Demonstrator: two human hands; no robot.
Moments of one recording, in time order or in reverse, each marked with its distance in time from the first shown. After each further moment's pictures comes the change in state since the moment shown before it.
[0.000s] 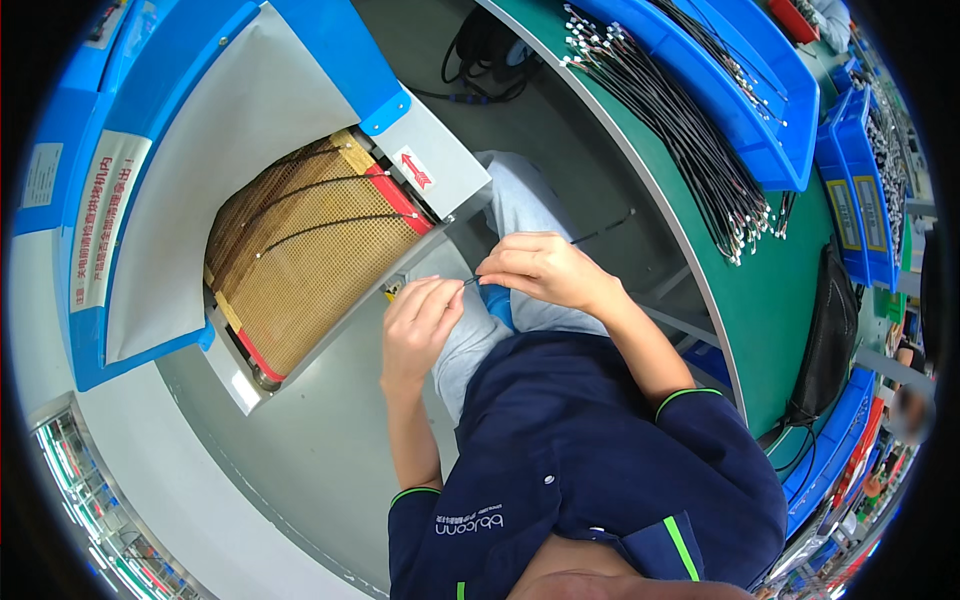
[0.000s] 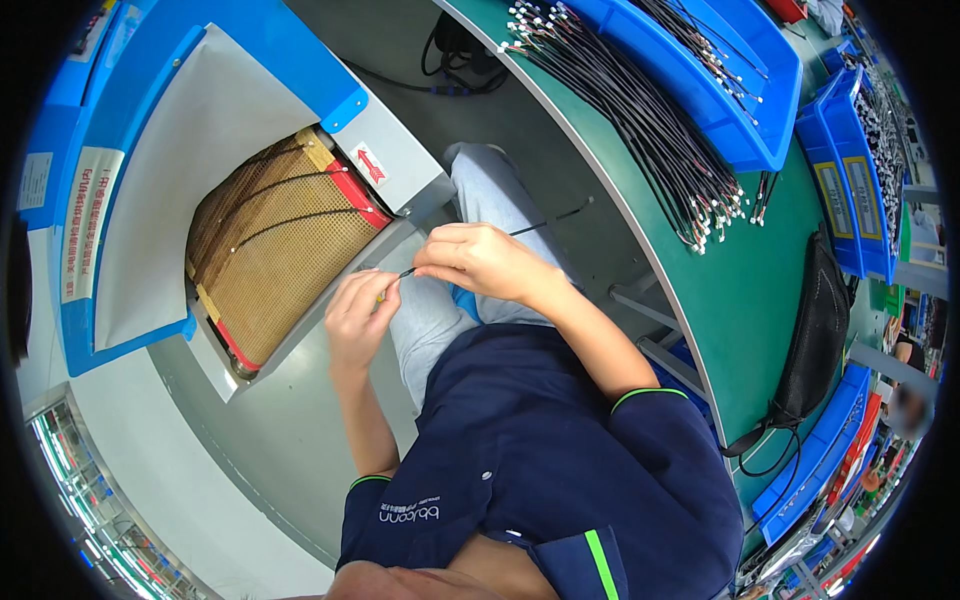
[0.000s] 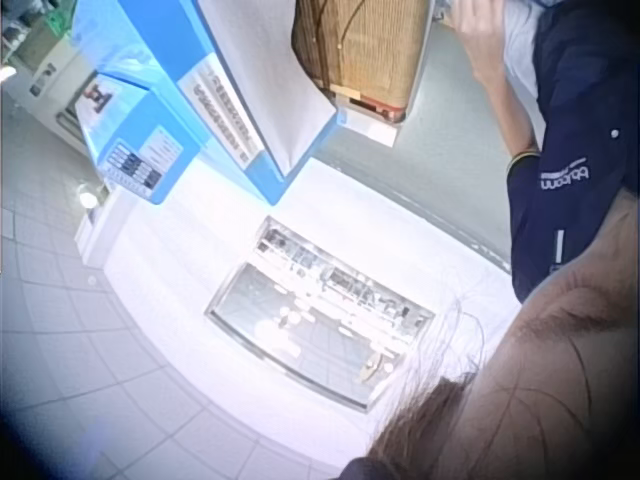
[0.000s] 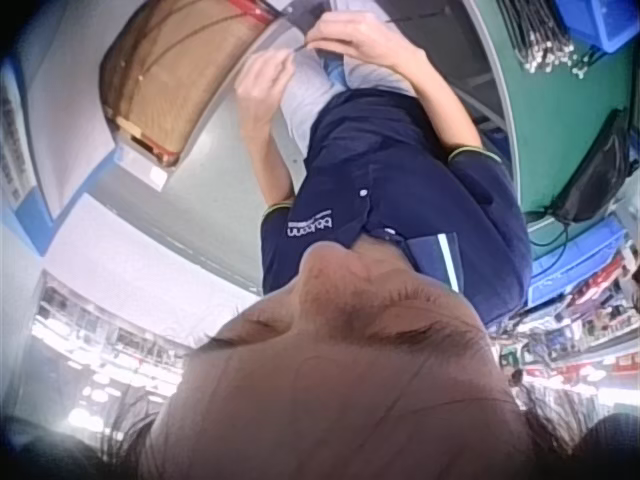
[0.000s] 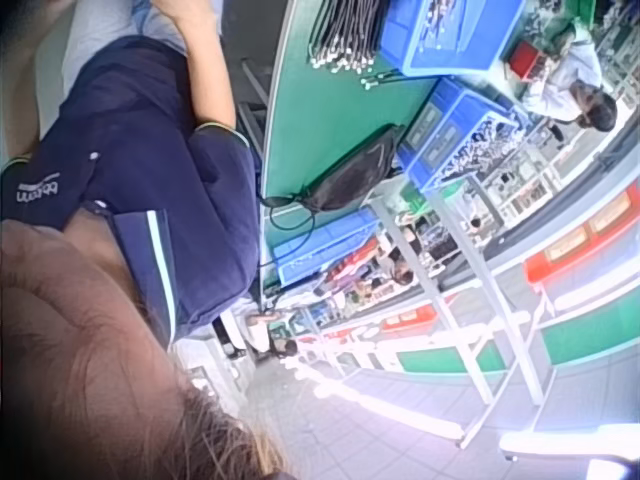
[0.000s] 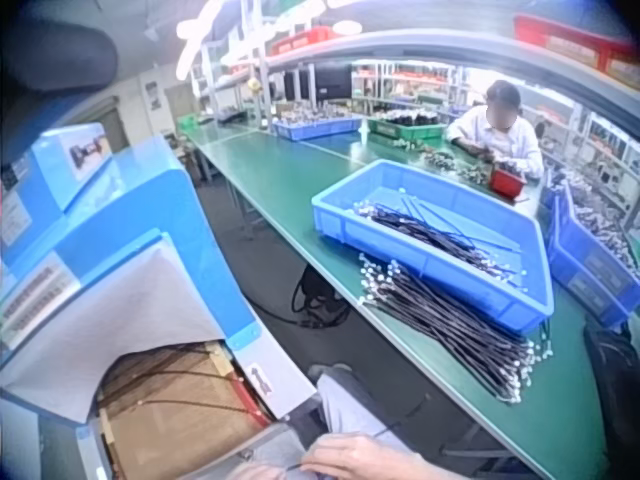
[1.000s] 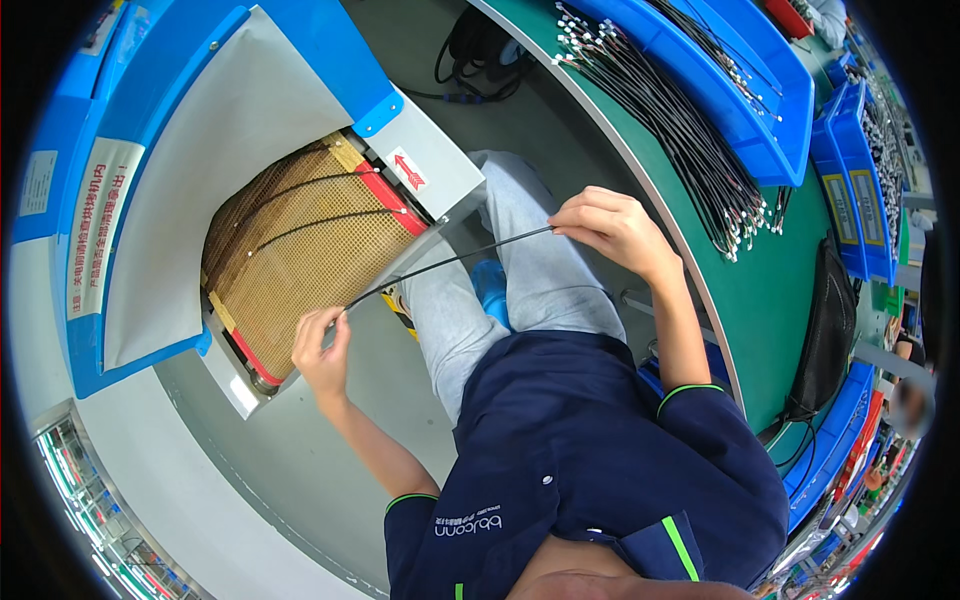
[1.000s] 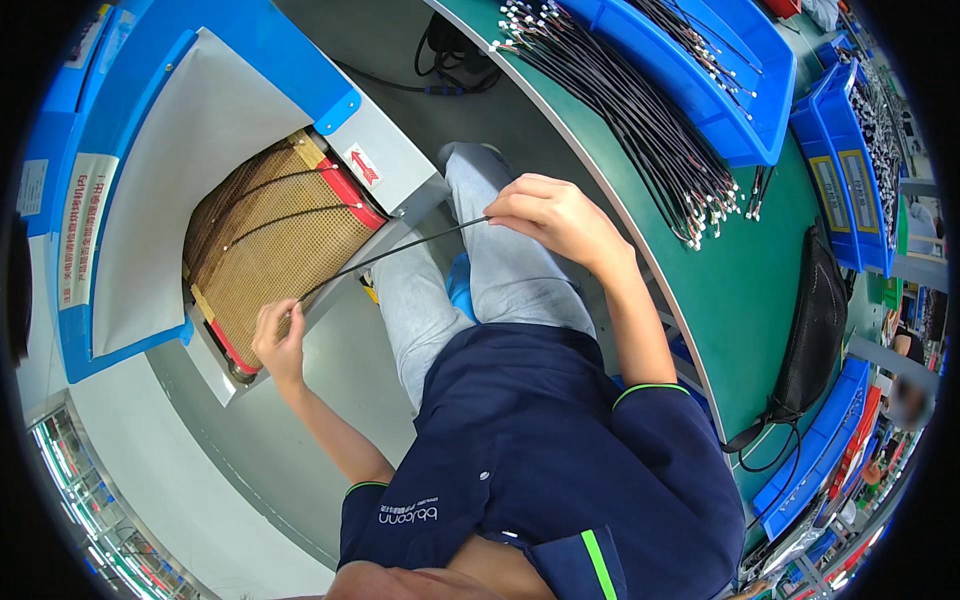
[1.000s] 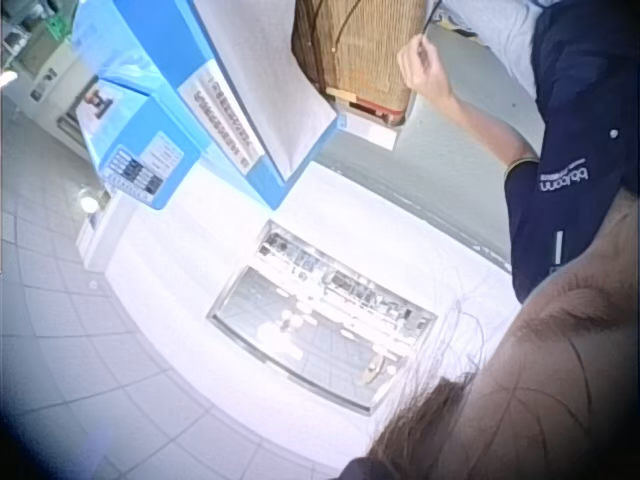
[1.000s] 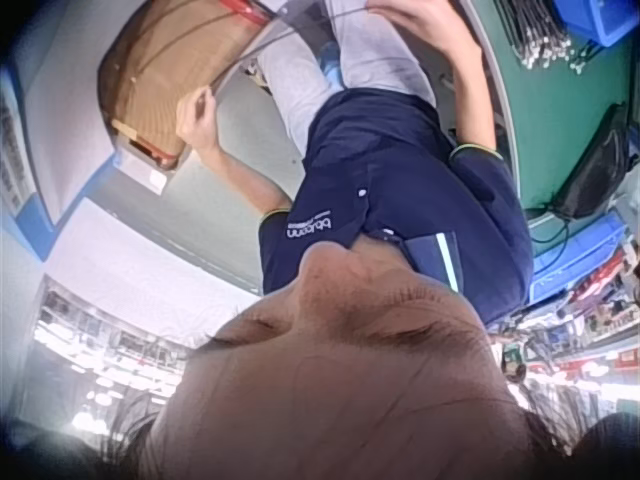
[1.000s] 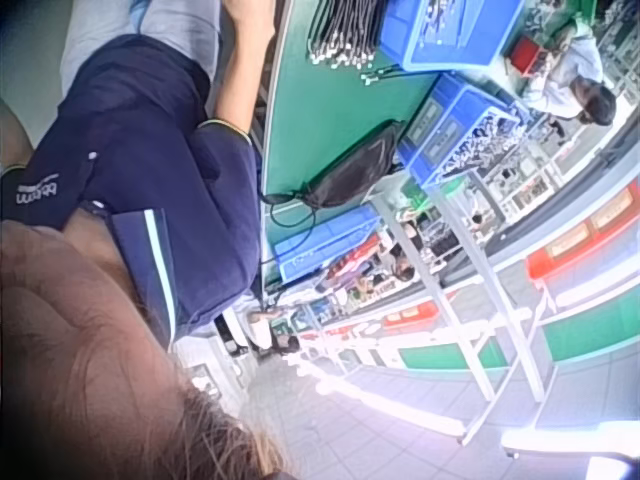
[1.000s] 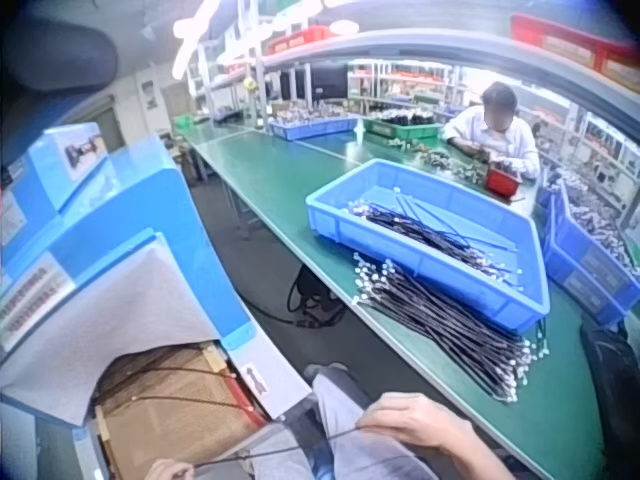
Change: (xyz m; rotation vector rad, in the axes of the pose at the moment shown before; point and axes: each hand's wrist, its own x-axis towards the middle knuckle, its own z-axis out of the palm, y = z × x) left_hand -0.046 -0.058 -0.065 0.158 0.142 -0.329; right_hand -0.022 0.008 -0.069 -0.314 0.060 0.029
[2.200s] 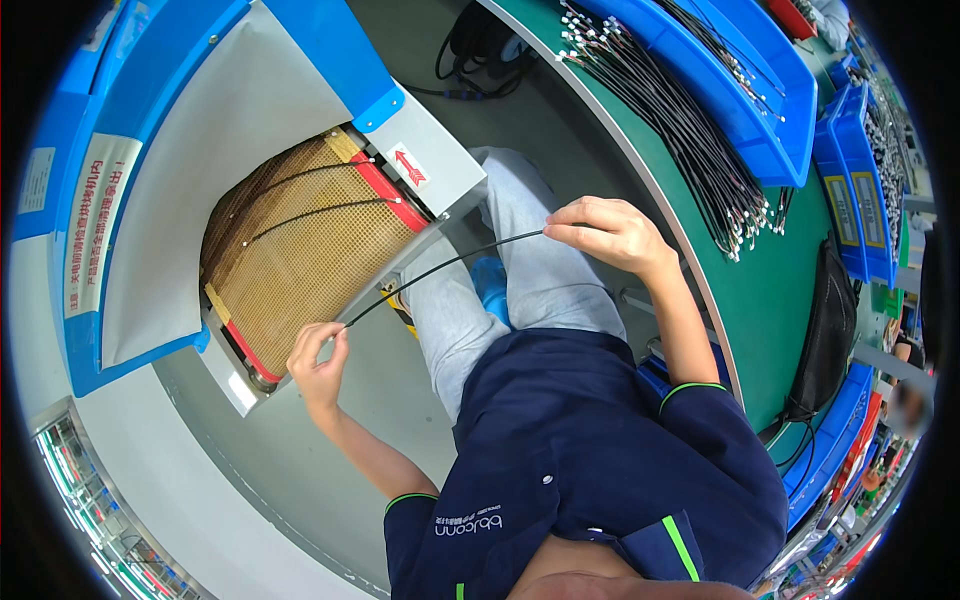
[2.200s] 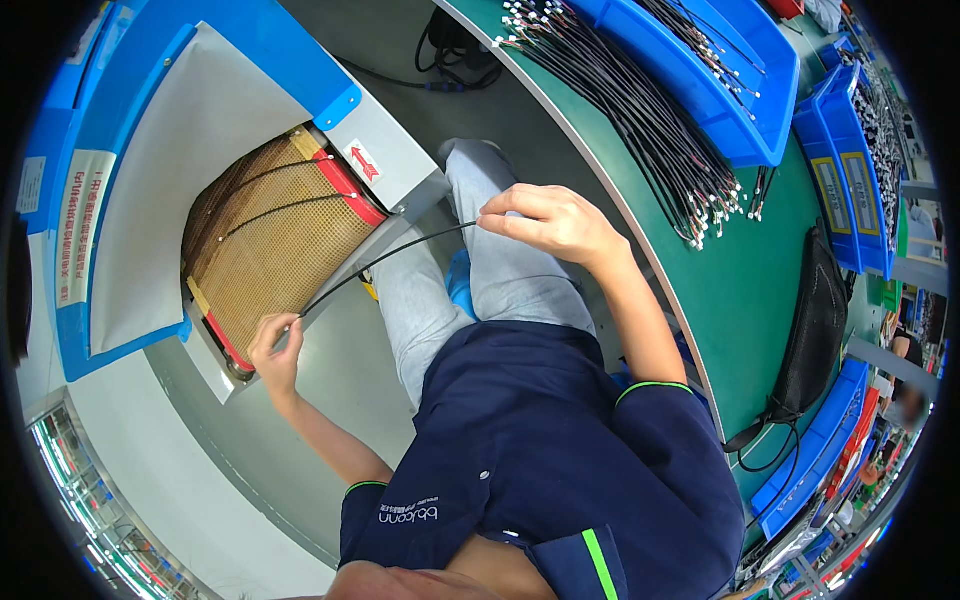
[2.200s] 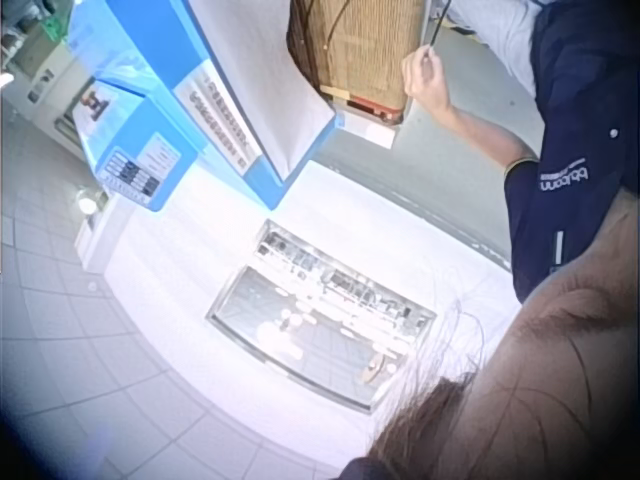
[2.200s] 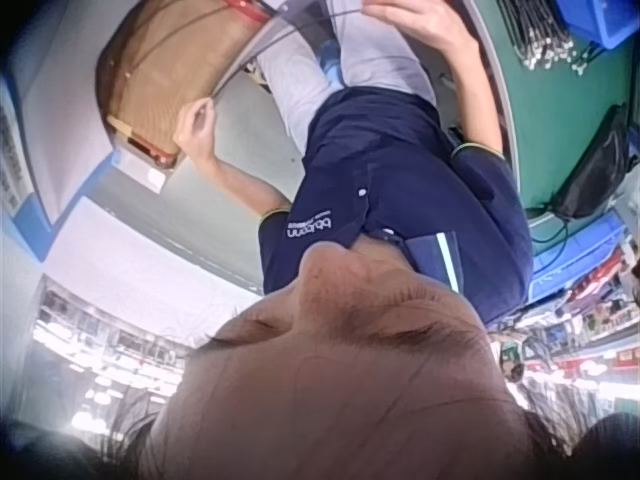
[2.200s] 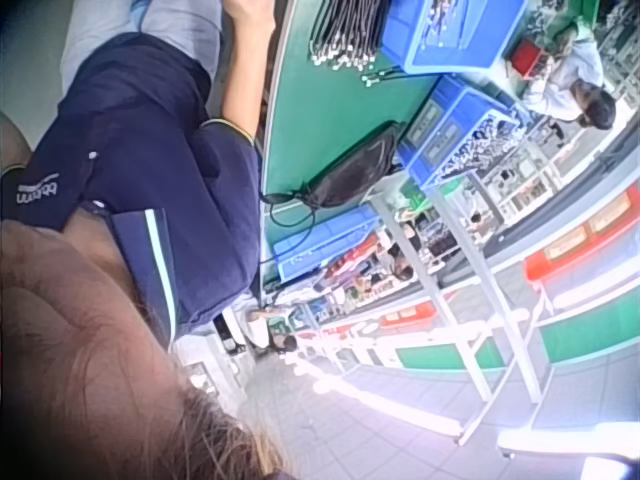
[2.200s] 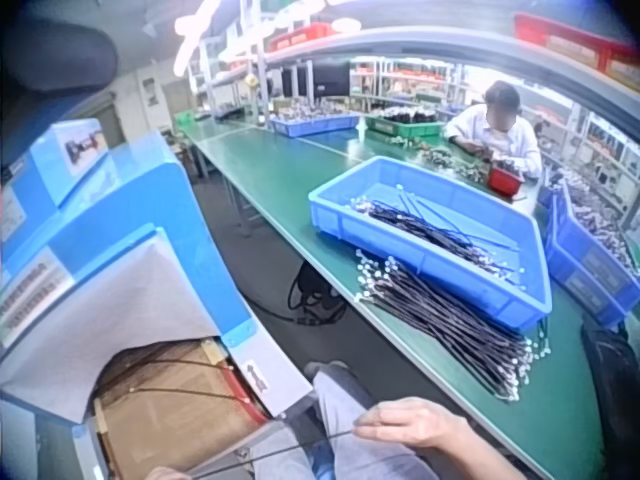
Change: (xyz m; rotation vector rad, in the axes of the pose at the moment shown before) left_hand -0.011 -0.003 -0.018 -0.109 -0.105 -0.077; right_hand -0.001 0.009 0.008 -0.108 0.033 -0.332
